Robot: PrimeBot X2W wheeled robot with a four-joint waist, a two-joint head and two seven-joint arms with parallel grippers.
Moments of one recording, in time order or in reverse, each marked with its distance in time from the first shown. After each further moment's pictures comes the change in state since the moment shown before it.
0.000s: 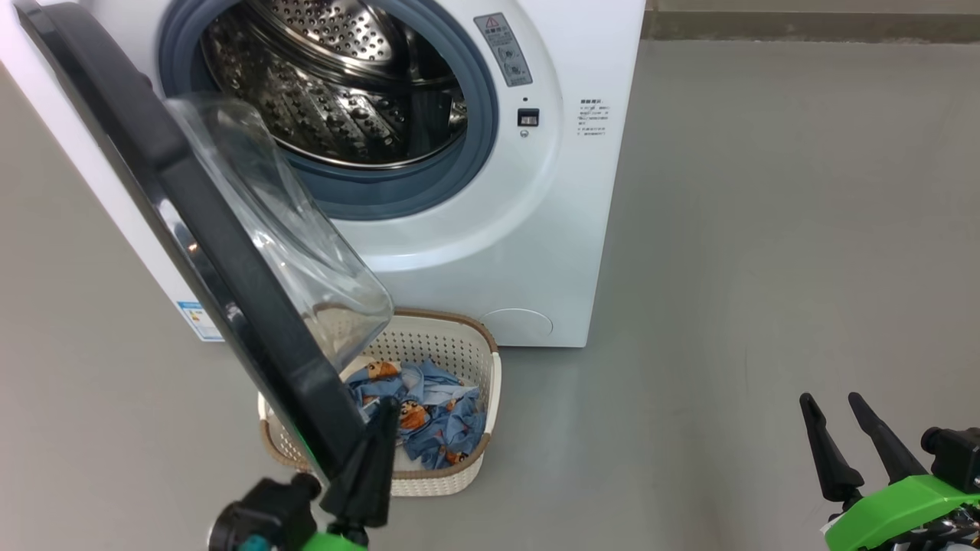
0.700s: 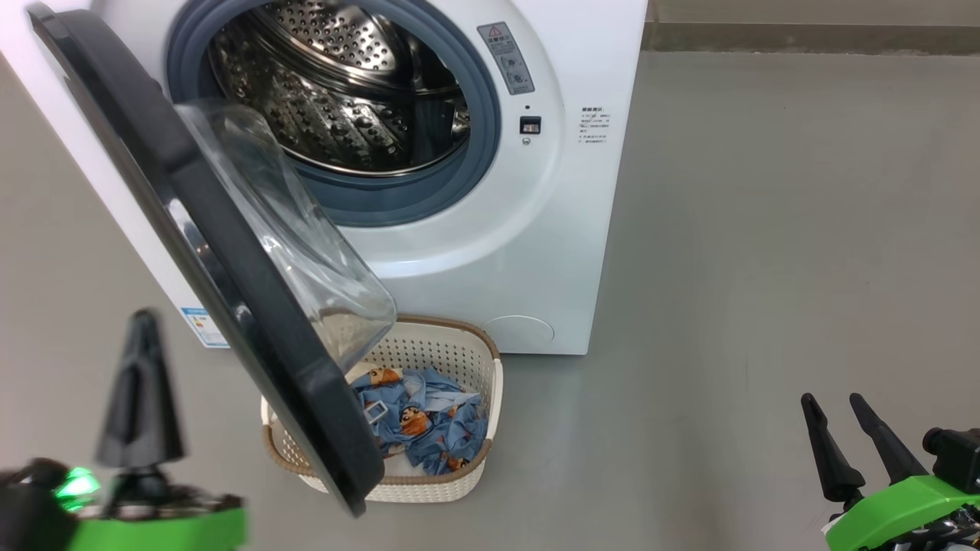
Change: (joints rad) left arm -0.007 0.020 0.423 -0.206 0.031 -0.069 -0.022; right arm 0.000 0.002 -0.003 0.003 0.007 0.000 0.000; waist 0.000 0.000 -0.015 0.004
